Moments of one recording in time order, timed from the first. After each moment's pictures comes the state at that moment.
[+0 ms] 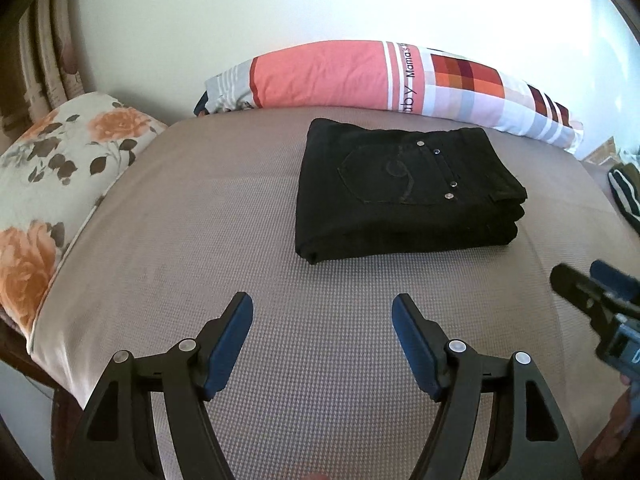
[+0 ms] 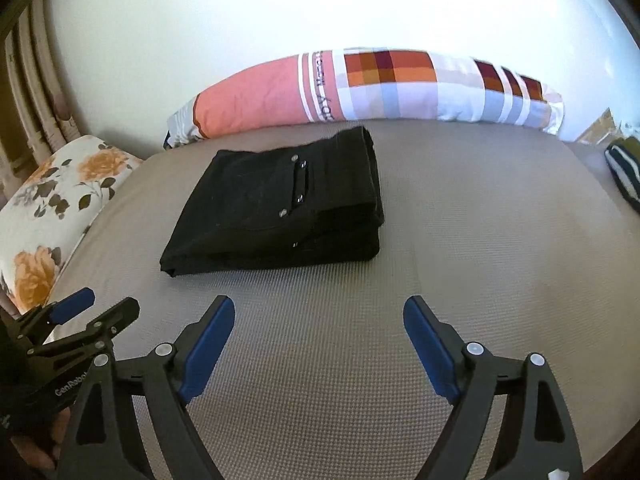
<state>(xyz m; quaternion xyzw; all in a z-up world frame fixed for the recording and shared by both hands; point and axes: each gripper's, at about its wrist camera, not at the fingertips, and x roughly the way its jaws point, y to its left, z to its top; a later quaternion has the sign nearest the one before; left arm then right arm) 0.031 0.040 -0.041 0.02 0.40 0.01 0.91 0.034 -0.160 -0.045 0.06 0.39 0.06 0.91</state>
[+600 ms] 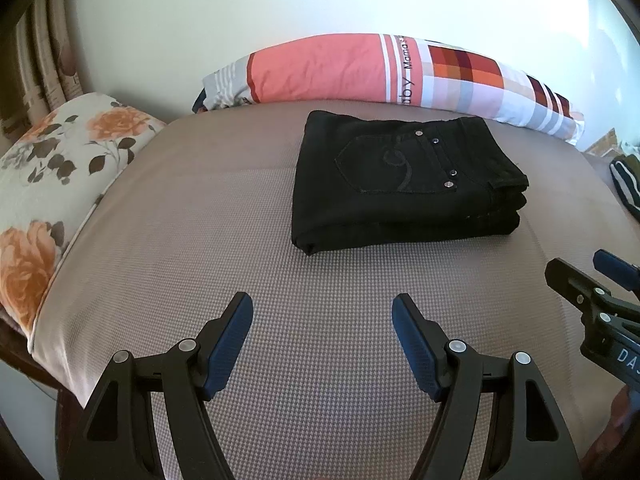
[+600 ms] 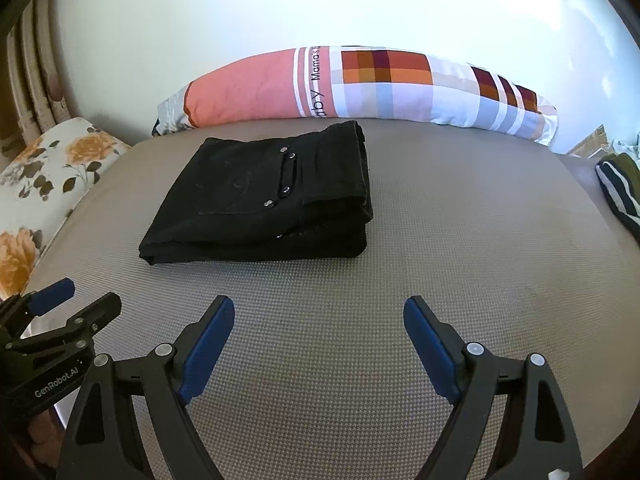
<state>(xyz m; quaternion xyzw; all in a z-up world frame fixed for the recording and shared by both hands) 0.030 0.034 -0.047 0.02 0.41 0.01 0.91 0.034 -0.155 -0.052 0.02 0.39 0.03 0.92</state>
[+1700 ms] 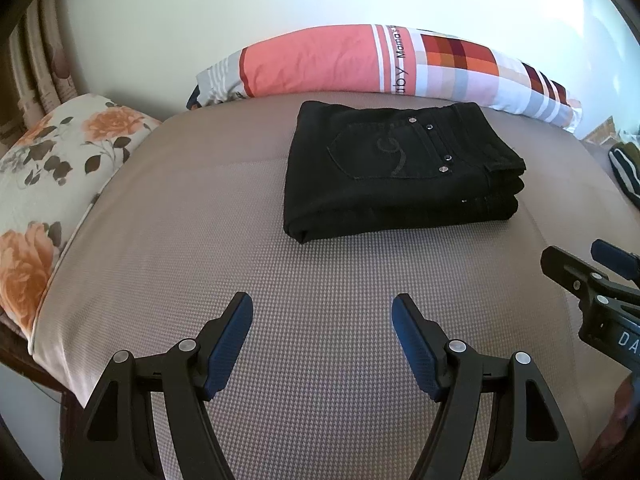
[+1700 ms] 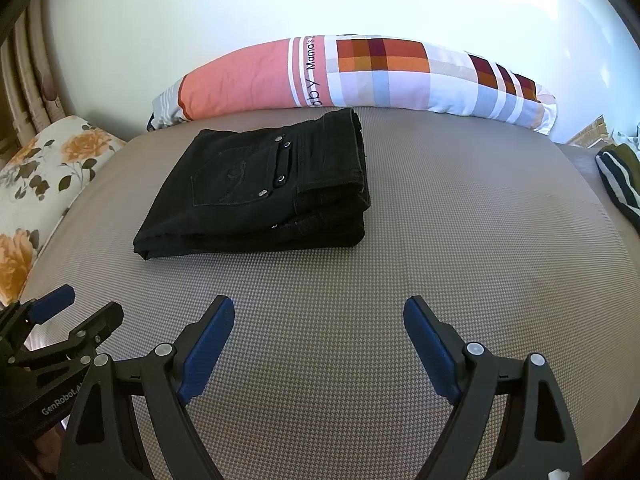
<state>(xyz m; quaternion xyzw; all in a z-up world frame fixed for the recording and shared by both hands) 0.027 0.030 -0.057 0.04 0.42 0.01 0.91 0.036 -0.157 -0.058 0.03 0.40 0.03 0.92</state>
